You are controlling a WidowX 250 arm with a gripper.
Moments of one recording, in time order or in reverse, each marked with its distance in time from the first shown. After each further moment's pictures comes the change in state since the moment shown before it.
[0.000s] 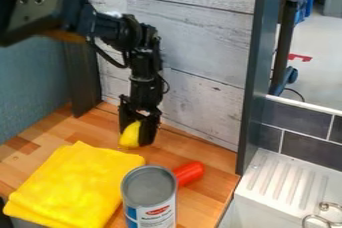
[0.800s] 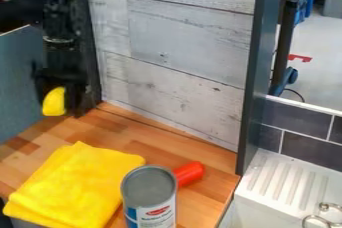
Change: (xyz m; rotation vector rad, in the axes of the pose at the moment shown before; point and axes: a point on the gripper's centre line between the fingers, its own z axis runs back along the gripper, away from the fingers) arm -0.097 0.077 0.047 0.056 -0.022 0.410
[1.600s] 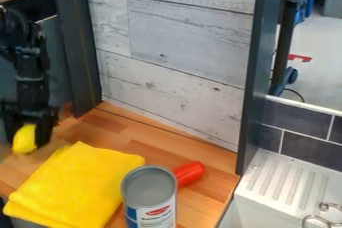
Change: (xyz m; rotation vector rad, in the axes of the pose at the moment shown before) arm -0.025 0.044 -0.070 -0.048 0.164 0.194
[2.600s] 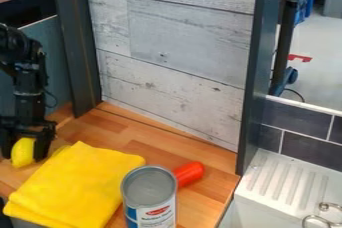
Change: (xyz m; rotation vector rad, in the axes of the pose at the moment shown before) arm 0.002 0.006 -0.028 -0.002 0.087 0.053
